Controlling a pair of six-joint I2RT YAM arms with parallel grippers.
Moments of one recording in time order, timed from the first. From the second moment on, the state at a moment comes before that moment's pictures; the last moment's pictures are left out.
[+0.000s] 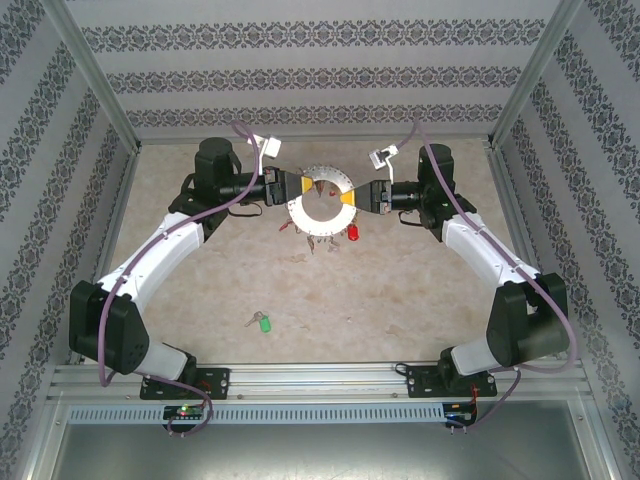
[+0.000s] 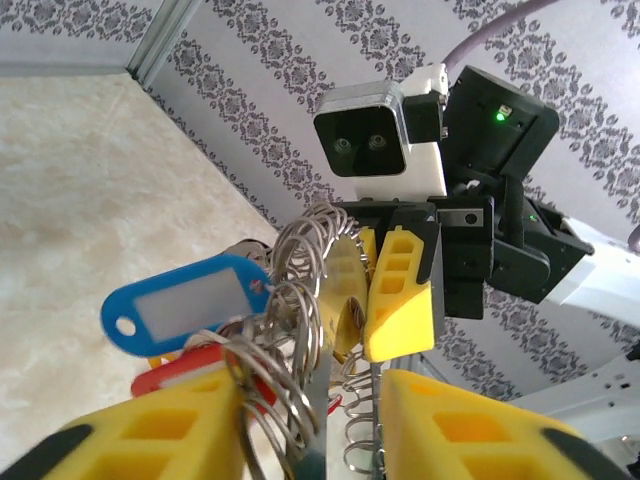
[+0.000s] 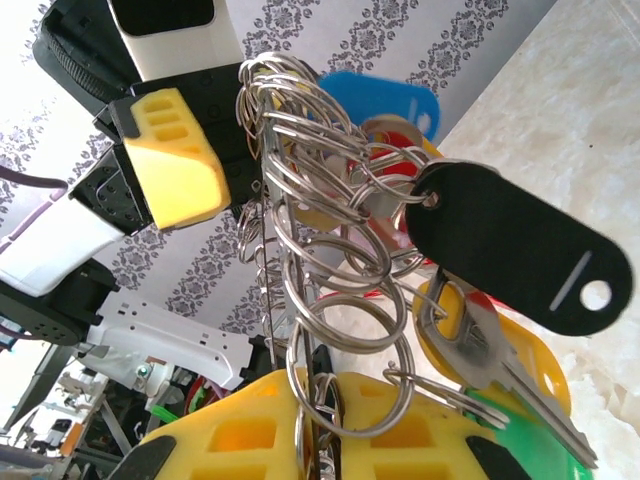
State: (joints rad) left arm -0.33 1.45 1.21 0.01 0.92 -0.53; right arm 0.22 1.46 1.08 0.04 -1.28 0.59
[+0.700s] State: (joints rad) left arm -0.32 1.46 1.01 0.38 0.78 -0.77; right arm 0.11 1.21 1.04 -0.18 -0.87 0.39
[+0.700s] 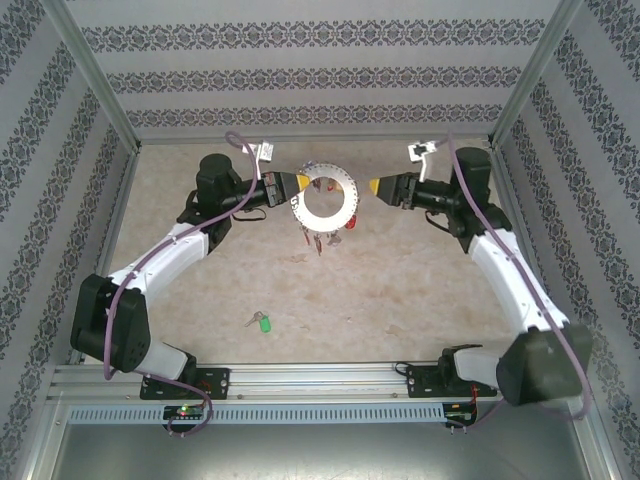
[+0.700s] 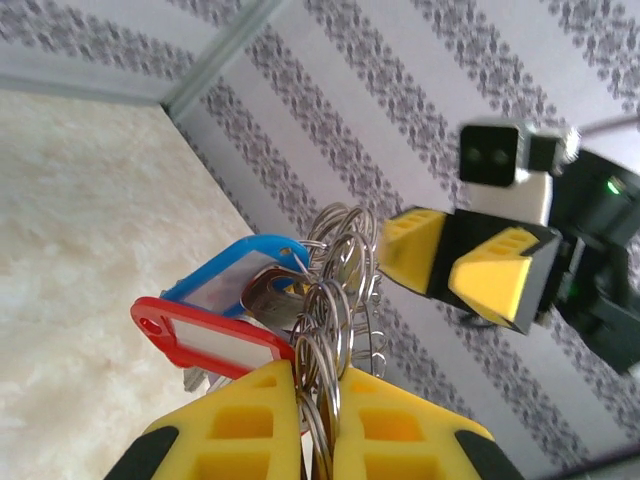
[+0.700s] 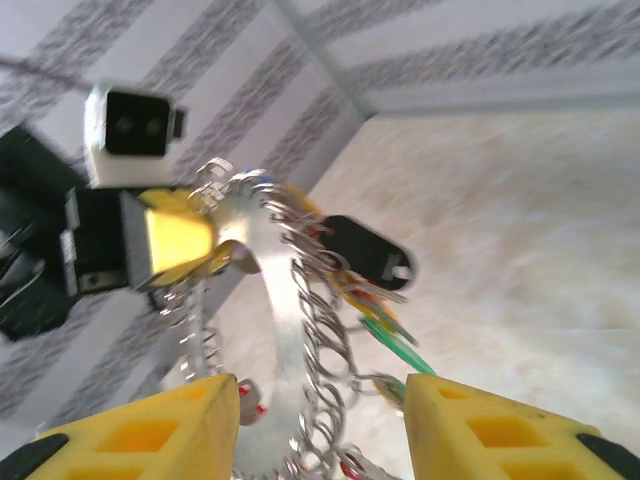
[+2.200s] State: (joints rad) left arm -0.43 1.49 0.86 1.02 0.43 -0.97; right arm 0.83 1.16 0.66 0.49 0.10 -0.30
